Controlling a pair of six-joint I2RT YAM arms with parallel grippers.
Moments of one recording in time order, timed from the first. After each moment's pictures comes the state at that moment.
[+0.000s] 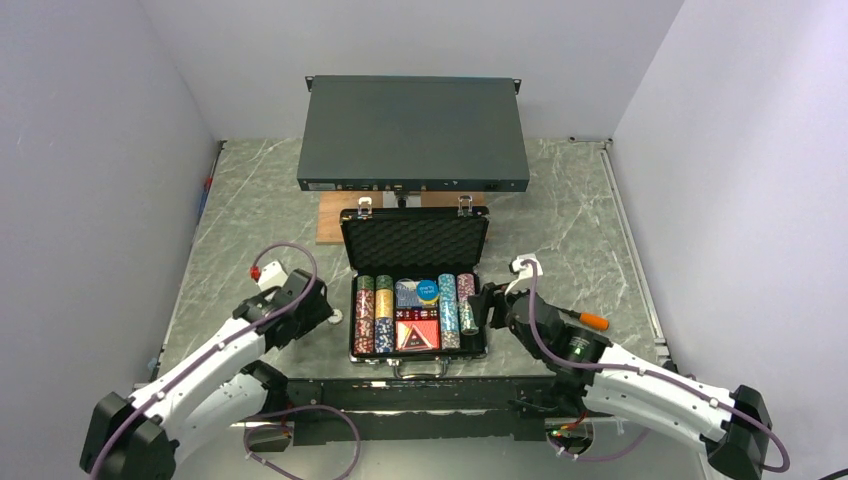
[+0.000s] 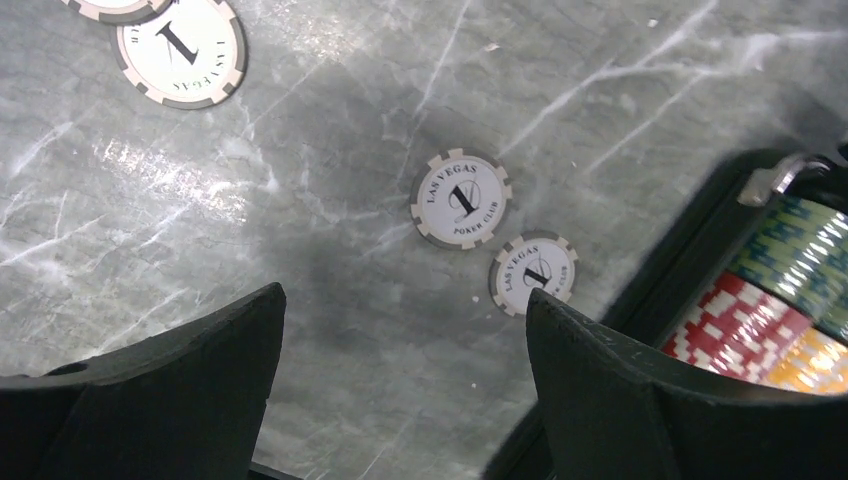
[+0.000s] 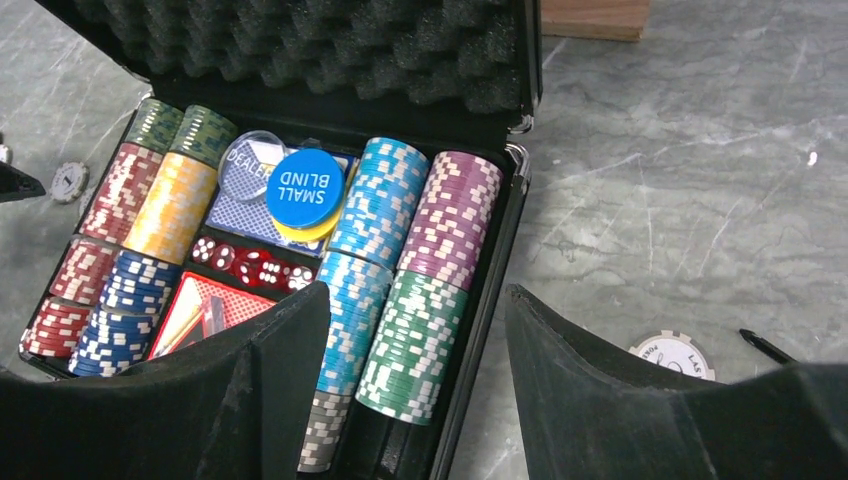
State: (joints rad) left arm -0.55 0.82 0.45 -0.77 -0.43 -1.10; right arm 0.98 0.59 0.30 -0.13 0.49 0.51
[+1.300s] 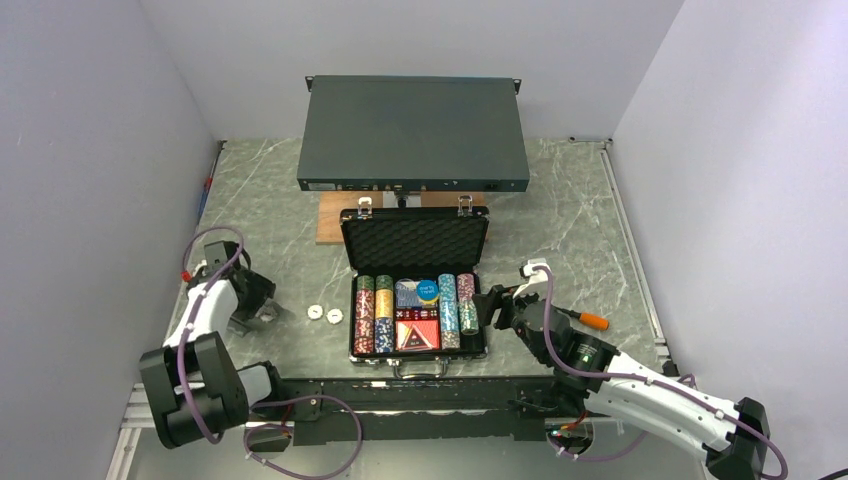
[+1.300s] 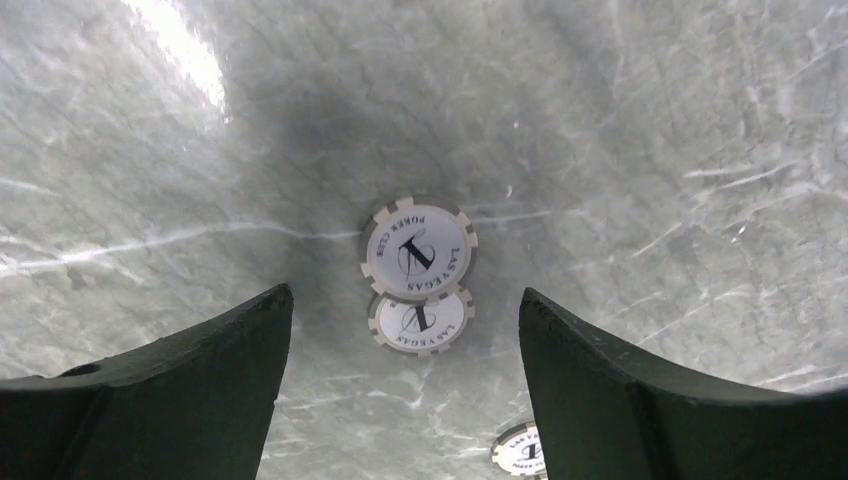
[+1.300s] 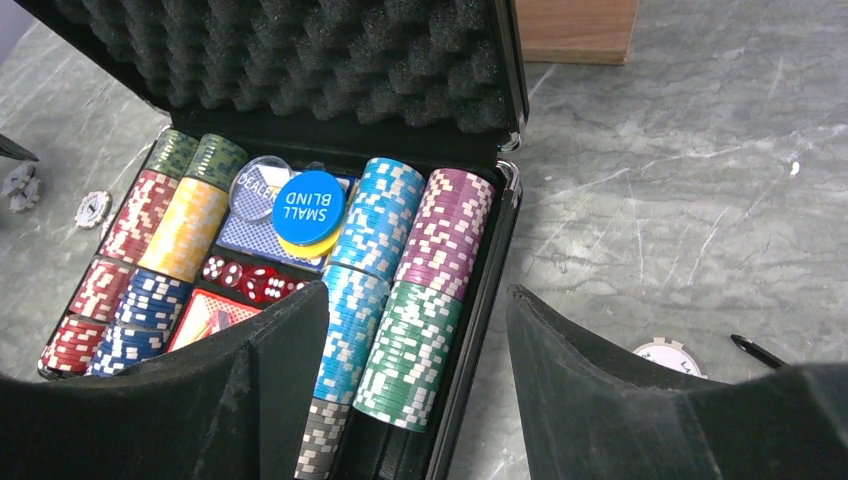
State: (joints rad) left arm 0.32 1.16 0.55 -0.59 -0.15 -0.79; right arm 0.98 0.46 0.24 -0.11 0.52 0.50
